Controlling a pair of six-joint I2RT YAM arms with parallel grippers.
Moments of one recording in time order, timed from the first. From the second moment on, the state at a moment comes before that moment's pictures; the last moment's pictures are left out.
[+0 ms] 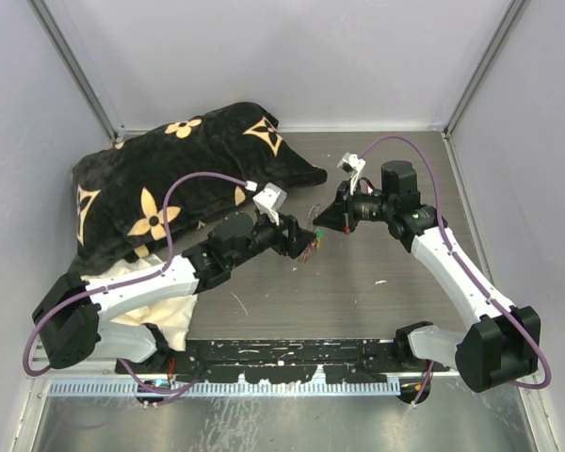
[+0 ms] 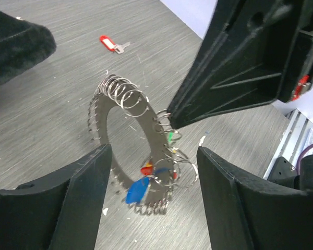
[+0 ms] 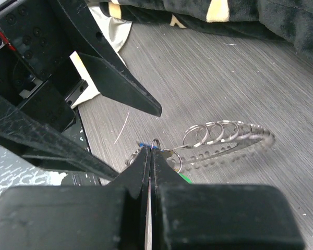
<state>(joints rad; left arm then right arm) -0.95 1.31 0.80 0.38 -0.04 -0.36 0.28 1.19 0.96 -0.28 -0.91 0.03</state>
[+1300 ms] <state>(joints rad) -0.68 1.41 0.79 0.55 0.80 -0.06 0.33 1.19 1.02 -0.53 -1.02 -0.41</state>
